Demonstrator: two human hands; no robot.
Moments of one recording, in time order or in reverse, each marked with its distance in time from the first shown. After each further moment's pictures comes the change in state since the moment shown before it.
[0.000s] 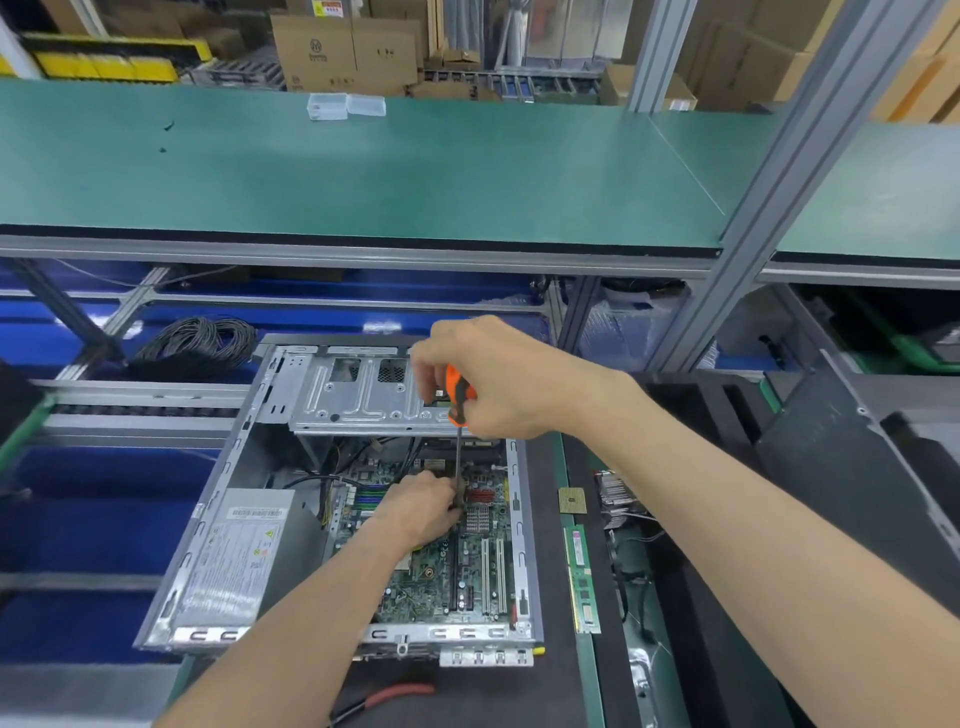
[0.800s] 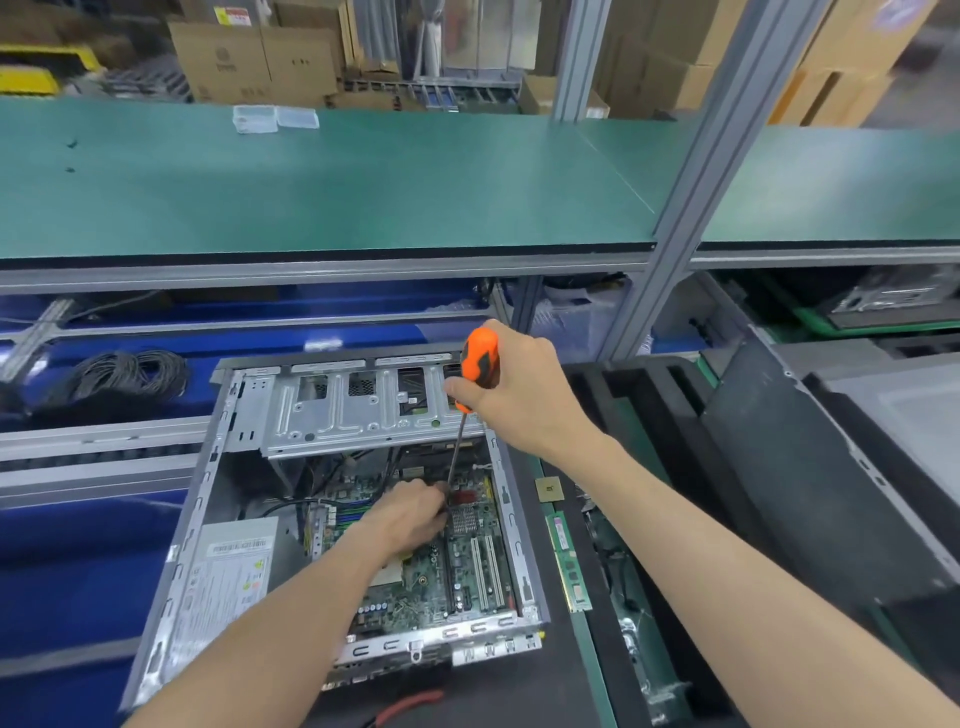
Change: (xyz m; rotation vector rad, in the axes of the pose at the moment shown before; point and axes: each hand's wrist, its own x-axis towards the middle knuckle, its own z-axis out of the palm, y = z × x) left_hand 0.006 -0.011 -0.002 -0.007 0.031 0.267; right_hand -0.020 0.005 0.051 0.331 0.593 0.449
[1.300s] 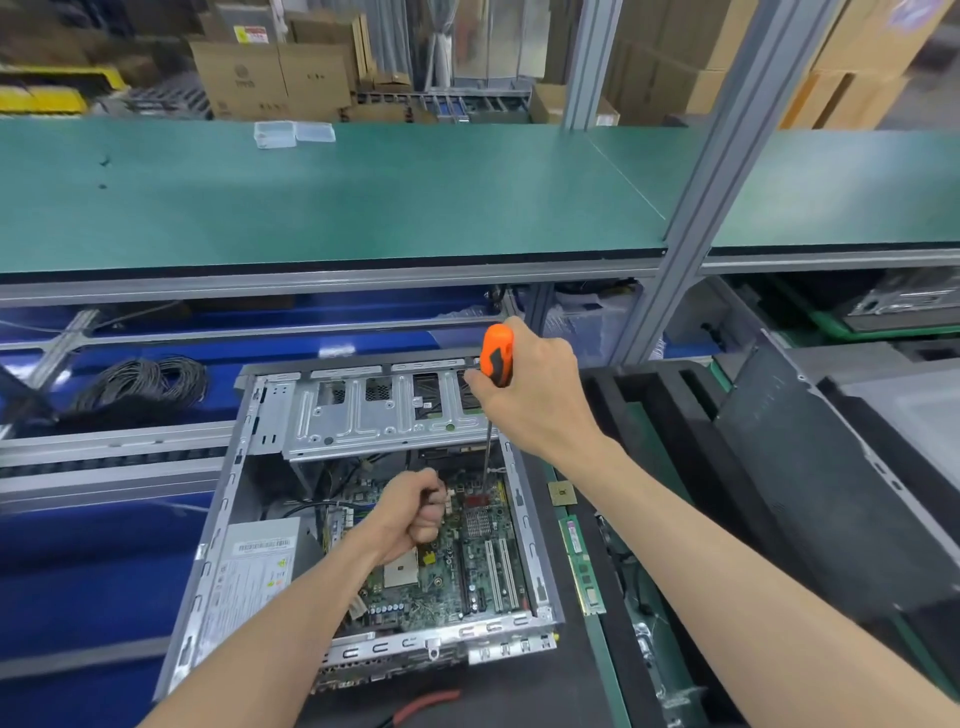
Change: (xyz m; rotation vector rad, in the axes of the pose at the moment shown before) left_hand -0.030 0.003 -0.025 -1.705 -0.039 -0.373; right_hand 0.000 -0.005 0.004 -0.097 0.195 -0.071
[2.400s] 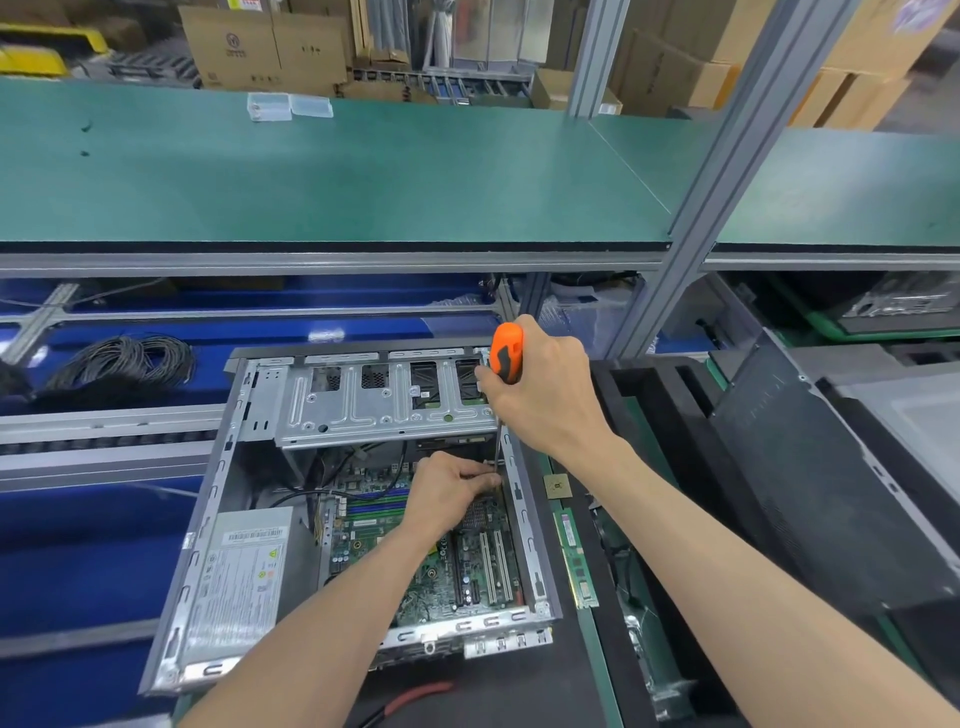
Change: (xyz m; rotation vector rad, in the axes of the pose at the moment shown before) left_hand 0.025 -0.008 0.041 0.649 0.265 0.417; right_hand 0.000 0.011 0.008 -0.093 0.013 -0.003
